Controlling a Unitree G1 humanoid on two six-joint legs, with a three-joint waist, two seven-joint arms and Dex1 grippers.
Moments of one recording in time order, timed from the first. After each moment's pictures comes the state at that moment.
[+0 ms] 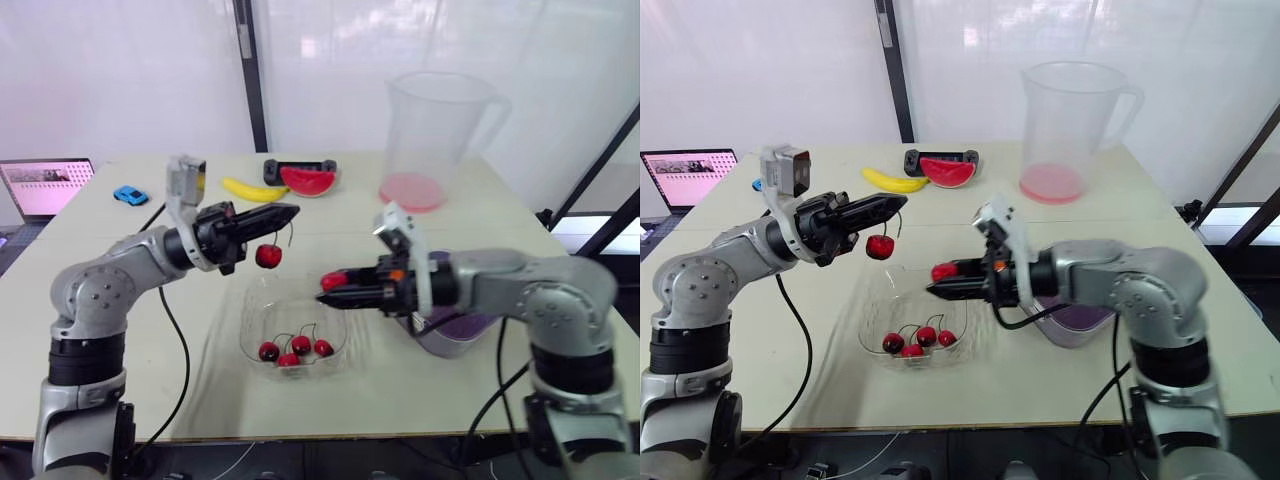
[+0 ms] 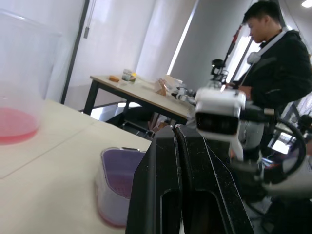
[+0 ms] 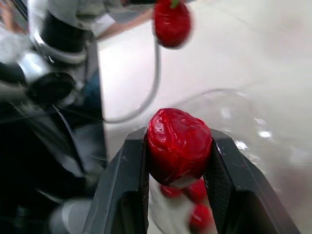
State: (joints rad) left arm -0.72 0.59 0.22 -0.13 -1.09 0.89 -0.89; right arm -0.80 -0.78 -0.04 -0.43 0.90 1.25 0.78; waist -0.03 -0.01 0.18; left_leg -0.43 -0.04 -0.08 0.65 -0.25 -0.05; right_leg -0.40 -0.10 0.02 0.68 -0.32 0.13
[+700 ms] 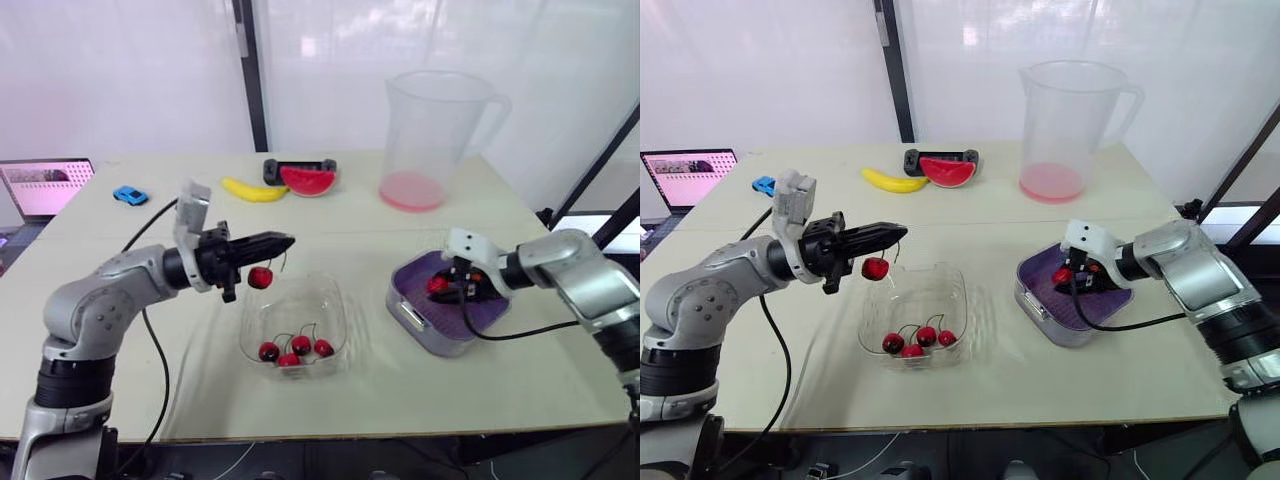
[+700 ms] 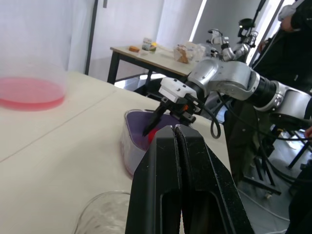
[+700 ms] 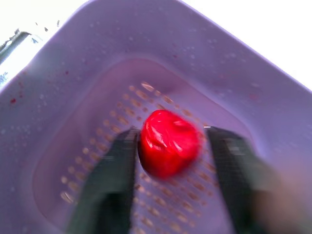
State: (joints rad) left arm -0.60 0.64 0.17 -0.21 -0.96 0.82 -0.93; right arm -0.76 -1.03 0.30 0.16 0.19 0.54 1.20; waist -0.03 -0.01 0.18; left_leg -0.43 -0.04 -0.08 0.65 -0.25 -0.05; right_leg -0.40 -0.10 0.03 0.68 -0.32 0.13
